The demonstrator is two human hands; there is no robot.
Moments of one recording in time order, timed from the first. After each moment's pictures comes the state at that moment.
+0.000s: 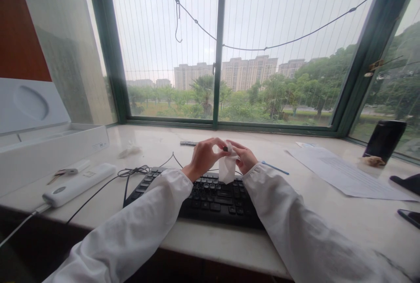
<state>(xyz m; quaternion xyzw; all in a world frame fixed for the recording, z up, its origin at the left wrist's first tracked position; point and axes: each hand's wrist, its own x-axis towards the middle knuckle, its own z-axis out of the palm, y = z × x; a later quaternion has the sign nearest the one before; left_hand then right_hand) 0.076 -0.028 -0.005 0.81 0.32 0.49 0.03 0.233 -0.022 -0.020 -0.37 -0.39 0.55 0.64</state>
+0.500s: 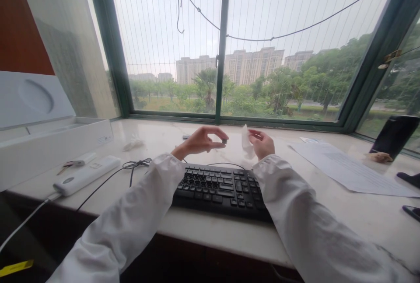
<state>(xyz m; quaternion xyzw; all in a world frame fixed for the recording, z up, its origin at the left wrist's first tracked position) 0.044 -0.019 0.033 0.86 0.24 0.35 0.29 0.277 -0.008 -0.016 -0.55 -0.43 0.22 0.68</state>
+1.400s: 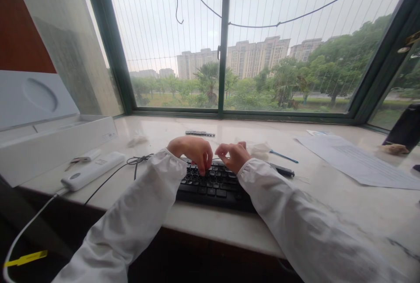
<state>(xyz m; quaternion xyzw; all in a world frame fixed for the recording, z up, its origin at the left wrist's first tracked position) 0.024 -0.031 0.046 0.89 0.38 -0.15 0.21 0.206 -0.051 -0.034 -0.48 -0.81 0.02 0.33</state>
